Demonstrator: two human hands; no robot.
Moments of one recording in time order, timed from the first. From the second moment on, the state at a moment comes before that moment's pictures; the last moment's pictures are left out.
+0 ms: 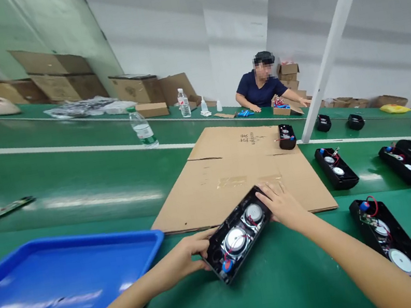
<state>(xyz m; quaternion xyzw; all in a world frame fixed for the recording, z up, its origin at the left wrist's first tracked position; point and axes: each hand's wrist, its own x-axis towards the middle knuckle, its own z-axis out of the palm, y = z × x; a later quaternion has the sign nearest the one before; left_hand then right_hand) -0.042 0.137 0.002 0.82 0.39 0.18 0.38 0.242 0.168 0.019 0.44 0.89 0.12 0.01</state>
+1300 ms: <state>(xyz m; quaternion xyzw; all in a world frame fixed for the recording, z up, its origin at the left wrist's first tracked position) -0.064 0.067 -0.035 0.84 0.42 0.21 0.26 0.254 0.123 -0.063 0.35 0.78 0.22 -0.47</state>
